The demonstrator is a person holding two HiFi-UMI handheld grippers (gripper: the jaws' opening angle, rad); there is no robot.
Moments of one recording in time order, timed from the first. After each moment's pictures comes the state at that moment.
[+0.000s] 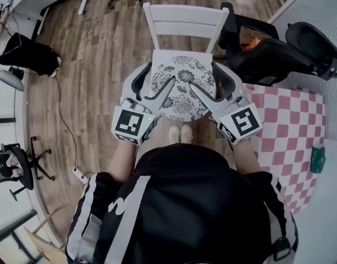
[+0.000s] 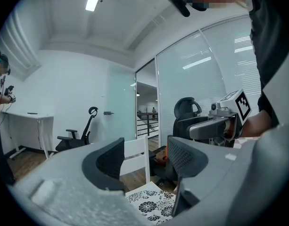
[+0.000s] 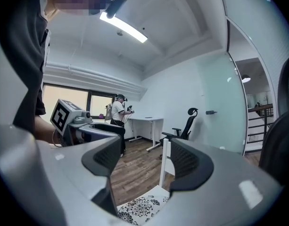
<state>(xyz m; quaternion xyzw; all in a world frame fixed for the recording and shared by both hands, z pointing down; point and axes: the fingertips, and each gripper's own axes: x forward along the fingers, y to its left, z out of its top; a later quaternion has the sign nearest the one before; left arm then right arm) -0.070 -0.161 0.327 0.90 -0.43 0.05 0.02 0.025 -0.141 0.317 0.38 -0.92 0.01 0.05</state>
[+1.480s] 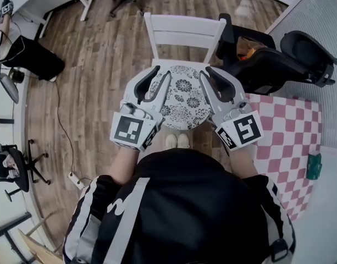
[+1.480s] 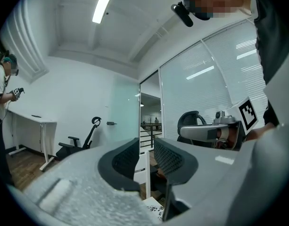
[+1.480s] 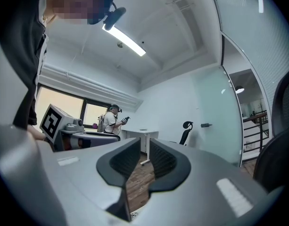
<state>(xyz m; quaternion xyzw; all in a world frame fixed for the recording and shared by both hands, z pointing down) -0.059 -0.161 0.273 0.89 -0.45 -0.02 0.00 0.036 -0.147 0.260 0.42 -0.91 -0.03 -0.02</state>
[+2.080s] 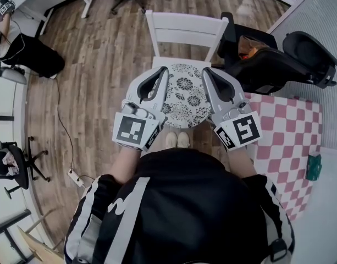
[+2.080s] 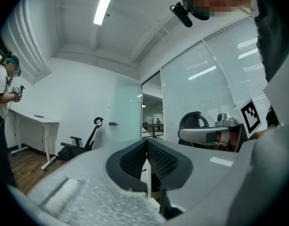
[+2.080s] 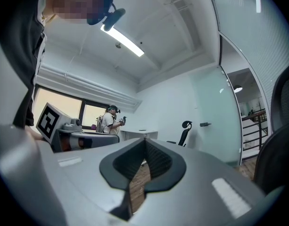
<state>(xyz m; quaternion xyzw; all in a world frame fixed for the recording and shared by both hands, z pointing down) -0.061 -0.158 0.268 0.89 -0.46 -0.02 0.01 0.033 -0.147 0.263 0.42 -0.91 -0.02 -0.03</state>
